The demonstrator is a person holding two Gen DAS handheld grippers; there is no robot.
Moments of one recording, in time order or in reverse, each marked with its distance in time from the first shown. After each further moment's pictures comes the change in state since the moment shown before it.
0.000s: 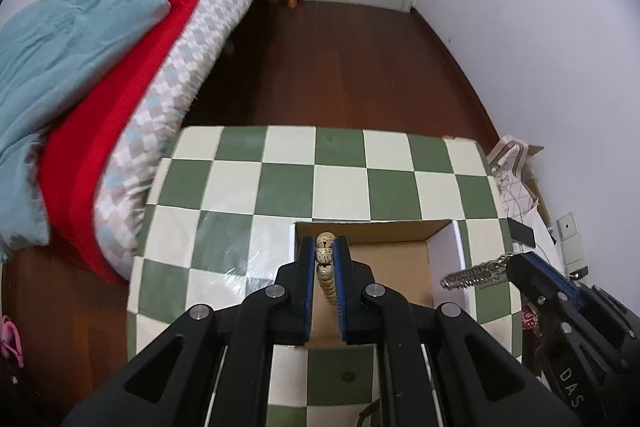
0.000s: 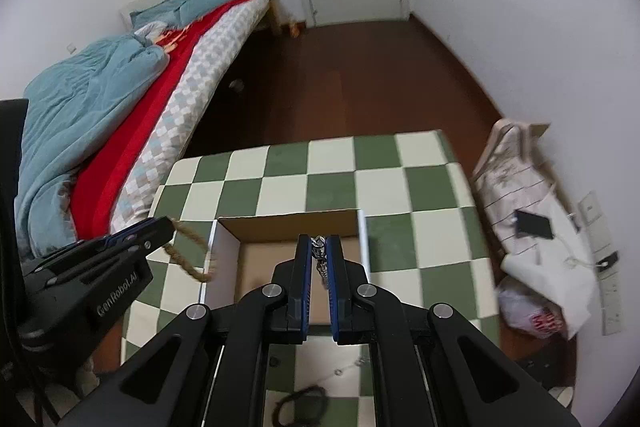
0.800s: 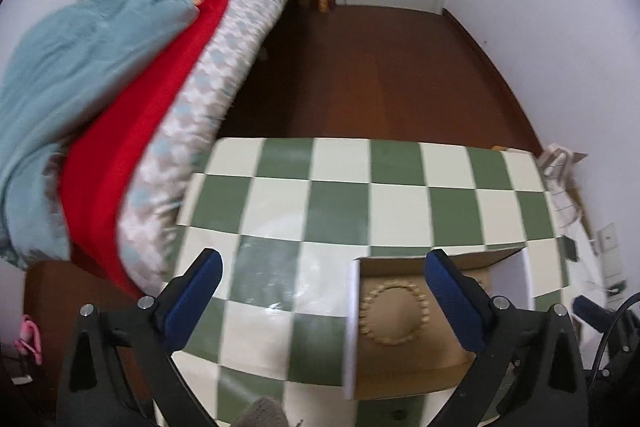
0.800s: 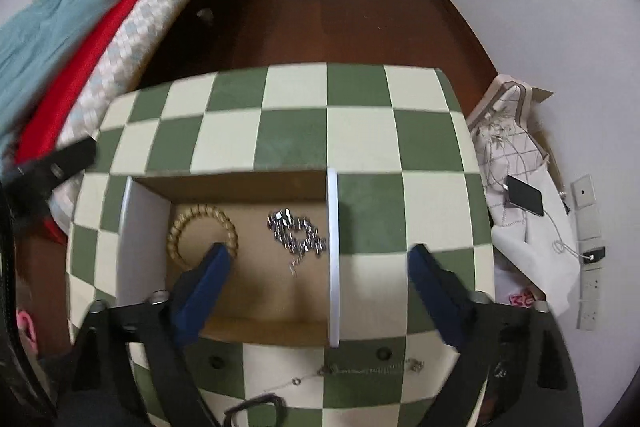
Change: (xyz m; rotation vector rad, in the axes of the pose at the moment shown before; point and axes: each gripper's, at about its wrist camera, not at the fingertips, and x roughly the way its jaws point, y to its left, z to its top) left arm 0.025 0.026 0.010 -0.005 -0.056 0.169; right arm 0.089 -0.012 -0.011 -0.063 0.231 -0.144
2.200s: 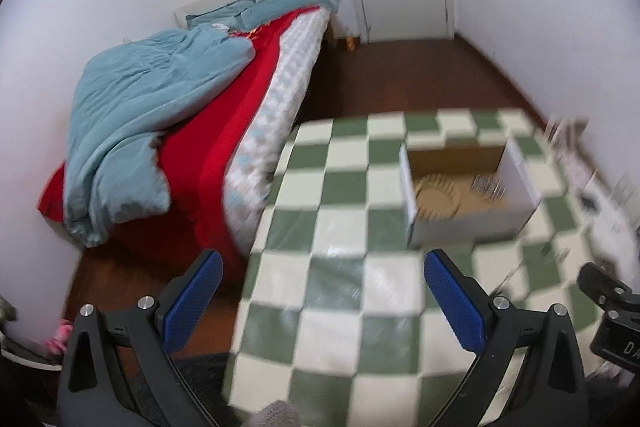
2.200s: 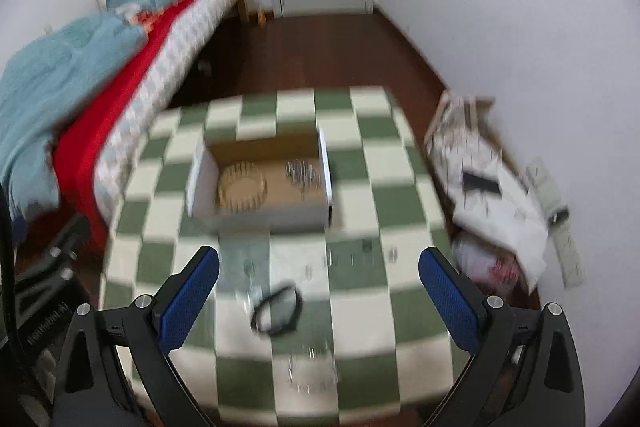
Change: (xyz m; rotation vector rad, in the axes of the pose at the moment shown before) left arm -0.128 0.031 -0.164 0.091 -0.153 0.168; right arm -0.139 0.008 -0.157 0.075 -0.168 -0.041
